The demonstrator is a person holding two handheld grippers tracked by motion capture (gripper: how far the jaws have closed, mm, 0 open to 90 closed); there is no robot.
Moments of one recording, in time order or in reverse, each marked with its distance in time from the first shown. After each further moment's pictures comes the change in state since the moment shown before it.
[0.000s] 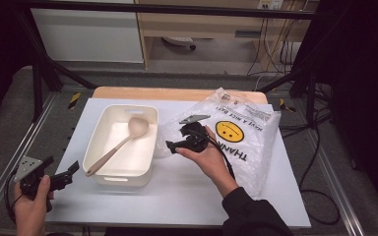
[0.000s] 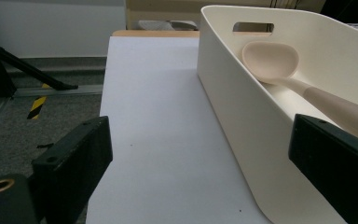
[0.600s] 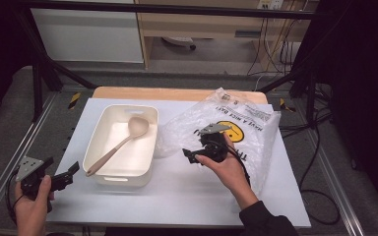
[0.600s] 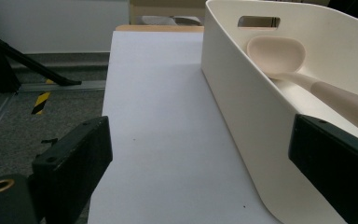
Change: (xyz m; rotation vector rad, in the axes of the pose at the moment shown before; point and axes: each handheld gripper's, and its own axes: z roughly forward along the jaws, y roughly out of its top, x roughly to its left) left arm 0.000 -0.002 0.002 0.016 0.014 -0.001; right arm -0.024 -0.038 -0.039 -0.027 -0.017 -0.012
